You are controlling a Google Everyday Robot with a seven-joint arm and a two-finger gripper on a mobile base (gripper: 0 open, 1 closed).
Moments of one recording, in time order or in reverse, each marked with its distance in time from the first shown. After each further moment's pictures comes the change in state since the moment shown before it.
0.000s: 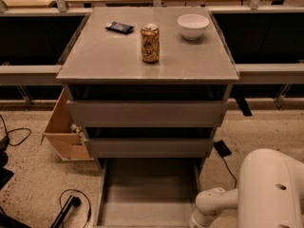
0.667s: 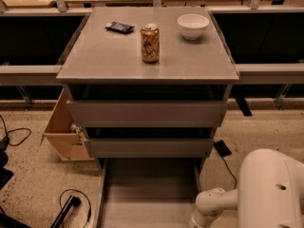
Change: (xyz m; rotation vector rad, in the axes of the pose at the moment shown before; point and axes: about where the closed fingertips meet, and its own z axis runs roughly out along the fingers) arm 0.000 0.000 0.000 0.000 0.000 0.000
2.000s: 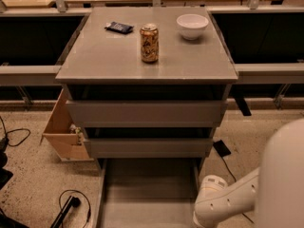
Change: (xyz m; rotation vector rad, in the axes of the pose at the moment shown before) arm 0.003 0.075 -0.171 0.296 0.151 -0.104
